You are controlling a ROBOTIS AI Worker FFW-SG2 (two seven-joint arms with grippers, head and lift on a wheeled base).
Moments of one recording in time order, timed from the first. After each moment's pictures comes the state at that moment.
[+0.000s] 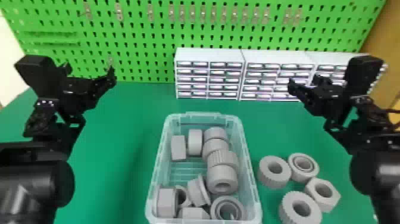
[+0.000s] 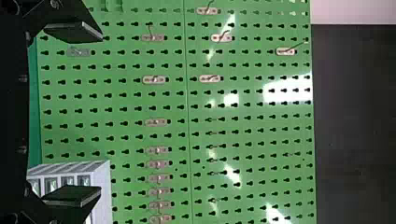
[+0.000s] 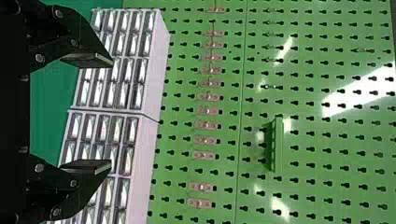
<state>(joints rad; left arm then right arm) -0.12 0.09 0.12 -1.84 0.06 0.19 -0.15 -0.20 -0.17 -0.11 -1.82 -0.10 0.46 0.26</state>
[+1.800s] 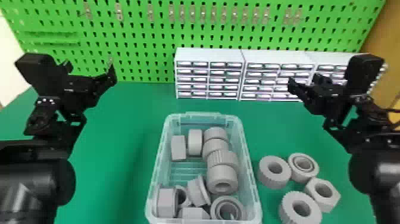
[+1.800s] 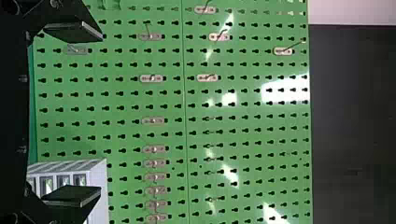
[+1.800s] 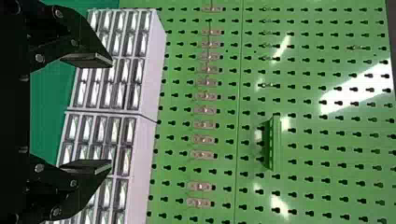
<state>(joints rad) -0.13 0.09 0.12 -1.84 0.07 0.19 -0.15 -0.21 -0.16 -0.11 -1.82 -0.11 0.47 0.25</state>
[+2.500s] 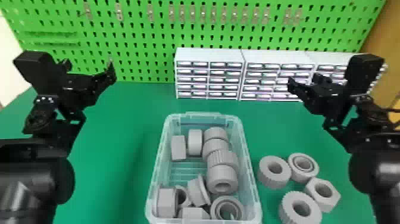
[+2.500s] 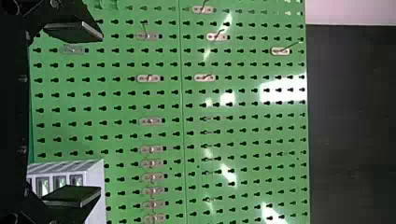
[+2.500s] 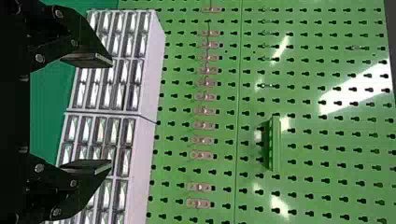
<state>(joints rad) -0.13 0.10 0.12 -1.84 0.07 0.19 -0.15 -0.21 -0.16 -0.11 -1.82 -0.11 0.47 0.25</state>
